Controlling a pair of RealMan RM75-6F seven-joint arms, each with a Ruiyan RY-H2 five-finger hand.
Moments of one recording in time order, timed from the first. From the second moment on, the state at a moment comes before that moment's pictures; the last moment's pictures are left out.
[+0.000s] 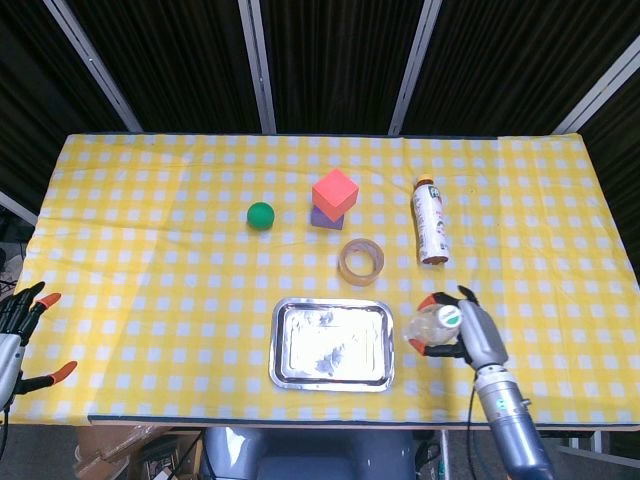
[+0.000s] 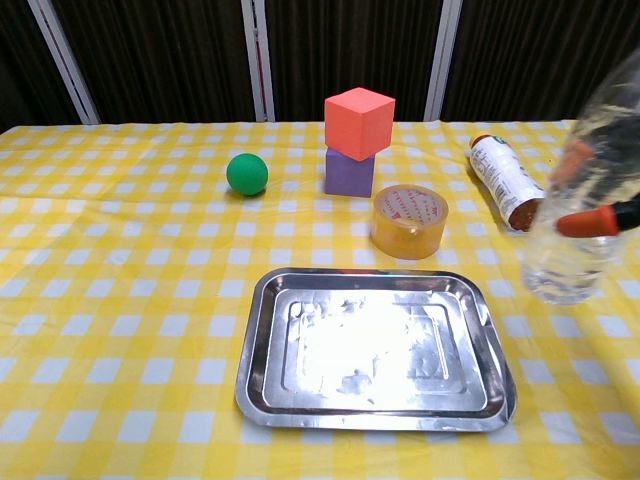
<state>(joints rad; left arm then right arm) -0.04 -1.06 0.00 -1.72 1.55 1.51 -0.10 0.38 -1.17 0.19 -2.23 -0.88 1.27 -0.13</state>
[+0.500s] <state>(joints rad) -0.04 -1.06 0.00 -1.73 1.55 1.52 -0.10 0.30 -1.02 0.14 -2.15 -1.07 1.09 0.12</state>
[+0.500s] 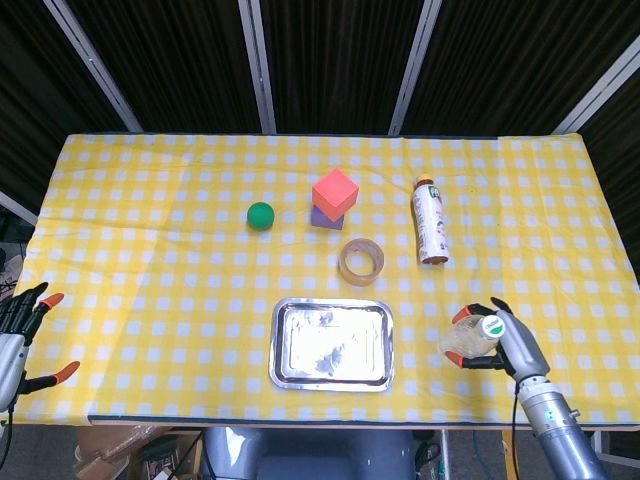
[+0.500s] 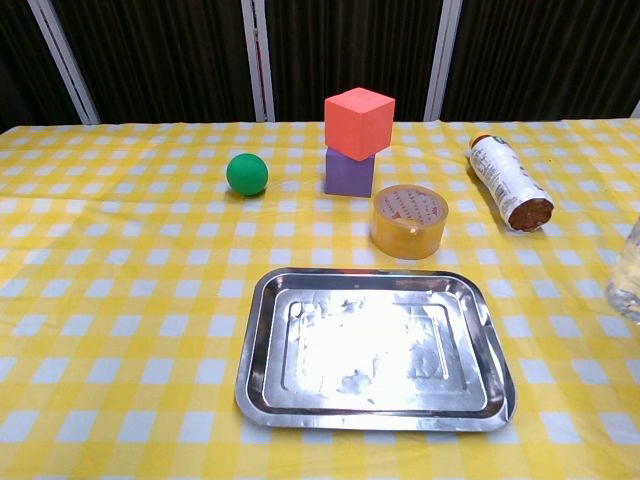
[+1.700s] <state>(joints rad) -0.05 -1.05 0.00 -1.71 1.55 1.50 -0.14 0.48 -1.67 0.19 -1.96 -0.90 1.25 -0.19</state>
